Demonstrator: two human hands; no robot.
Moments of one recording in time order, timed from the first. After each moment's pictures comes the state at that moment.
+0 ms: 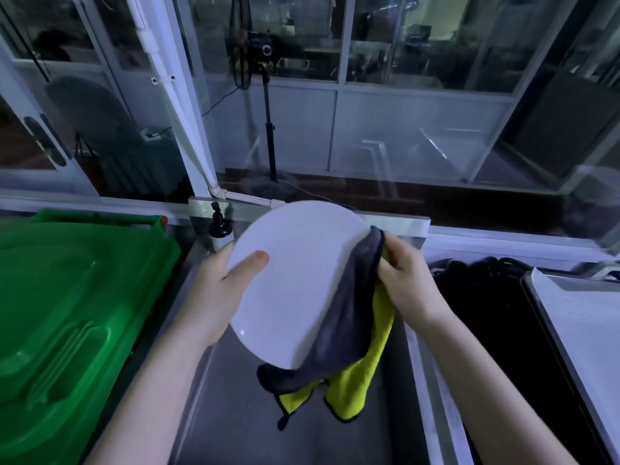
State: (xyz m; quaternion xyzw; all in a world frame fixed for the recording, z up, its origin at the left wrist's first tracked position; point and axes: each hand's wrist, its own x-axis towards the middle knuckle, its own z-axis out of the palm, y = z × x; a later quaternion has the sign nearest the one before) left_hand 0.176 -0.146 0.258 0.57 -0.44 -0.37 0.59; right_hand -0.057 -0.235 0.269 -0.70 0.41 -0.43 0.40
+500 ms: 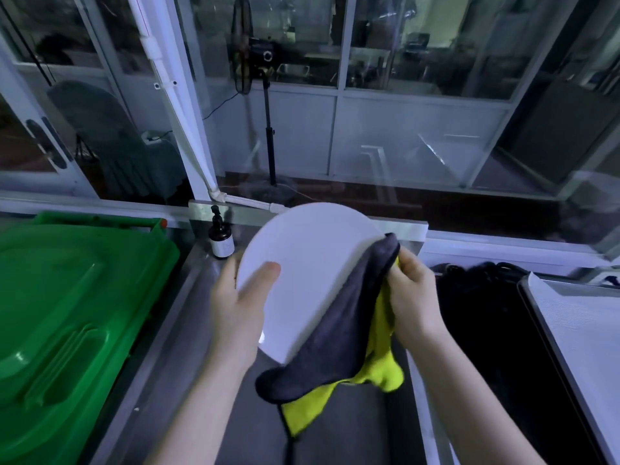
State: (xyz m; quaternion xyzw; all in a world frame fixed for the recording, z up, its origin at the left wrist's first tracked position) left_hand 0.135 -0.141 0.243 0.58 -0.33 -0.33 0.67; right_hand -0.056 -0.229 0.243 -0.52 0.42 -0.52 0.53
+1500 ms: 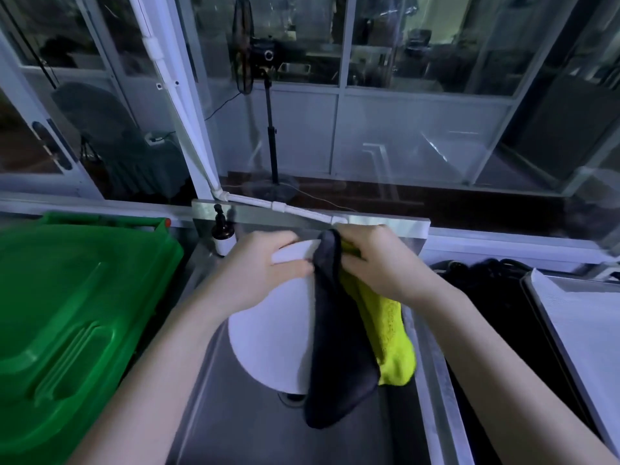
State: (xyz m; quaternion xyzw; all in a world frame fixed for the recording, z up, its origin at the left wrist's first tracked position) left_hand 0.162 -0.162 0.300 0.61 -0.65 -0.25 0.38; right_hand -0.037 -0.234 0.315 -0.89 0.32 -0.25 0.23
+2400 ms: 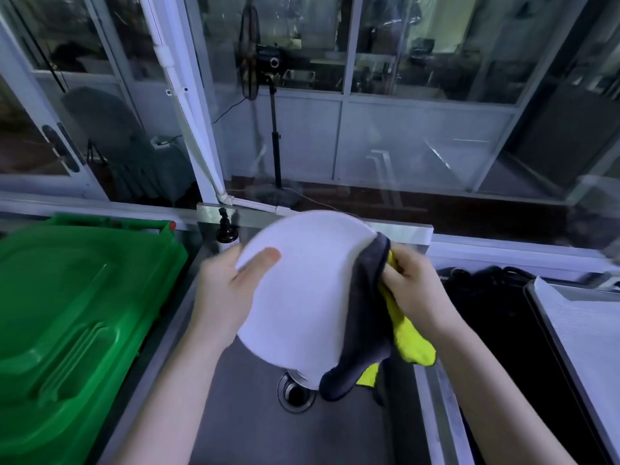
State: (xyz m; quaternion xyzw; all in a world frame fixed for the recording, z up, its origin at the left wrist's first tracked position) left_hand 0.164 -0.143 0.268 0.62 -0.41 -0.25 0.61; right_hand -0.061 -0.220 0.287 -0.72 0.43 -0.39 0.38
